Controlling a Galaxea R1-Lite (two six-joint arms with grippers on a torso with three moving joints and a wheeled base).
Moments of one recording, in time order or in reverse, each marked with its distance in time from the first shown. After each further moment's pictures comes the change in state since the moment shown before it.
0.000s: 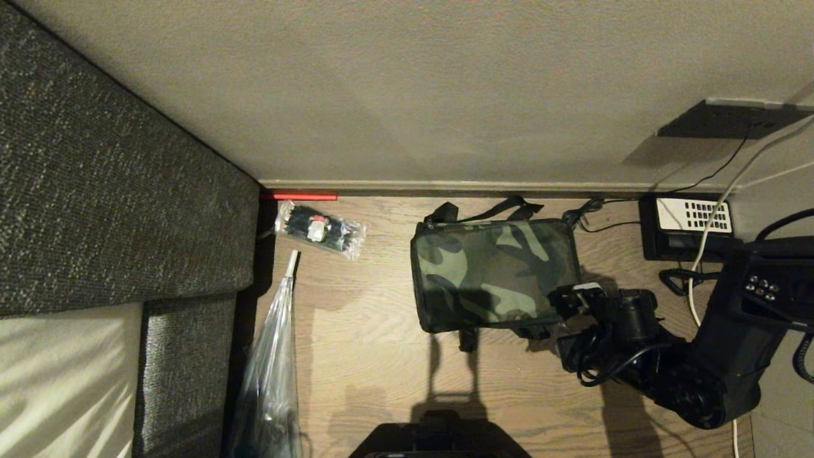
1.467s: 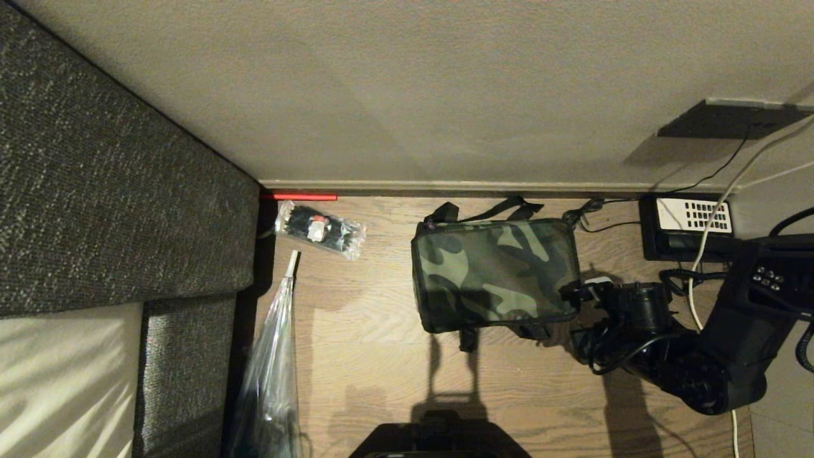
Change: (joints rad) left arm 0.000 0.000 0.000 0.000 0.000 0.001; right arm -0.084 0.012 -0.040 0.007 0.002 -0.074
